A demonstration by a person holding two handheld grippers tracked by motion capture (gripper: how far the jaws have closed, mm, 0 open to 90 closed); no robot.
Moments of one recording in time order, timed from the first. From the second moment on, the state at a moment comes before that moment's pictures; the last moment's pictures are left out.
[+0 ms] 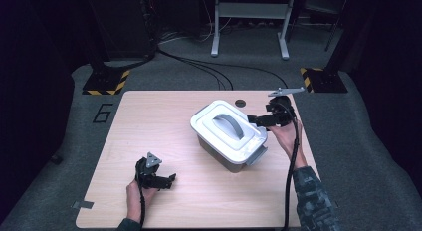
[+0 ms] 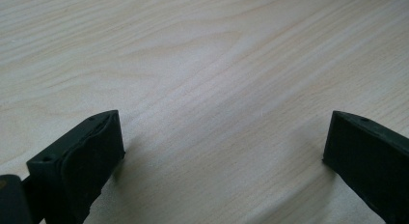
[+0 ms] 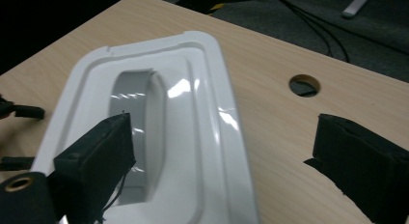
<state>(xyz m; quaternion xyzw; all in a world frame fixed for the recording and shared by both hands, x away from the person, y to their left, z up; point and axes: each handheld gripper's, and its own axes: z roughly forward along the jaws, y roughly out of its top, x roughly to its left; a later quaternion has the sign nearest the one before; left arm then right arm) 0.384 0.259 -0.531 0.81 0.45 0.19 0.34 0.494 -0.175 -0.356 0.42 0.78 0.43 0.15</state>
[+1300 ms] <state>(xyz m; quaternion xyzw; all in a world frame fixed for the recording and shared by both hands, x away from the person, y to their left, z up) 0.384 0.260 -0.530 0.81 0.44 0.20 0.33 0.452 -0.253 -0.527 0.54 0.75 0.31 0.22</state>
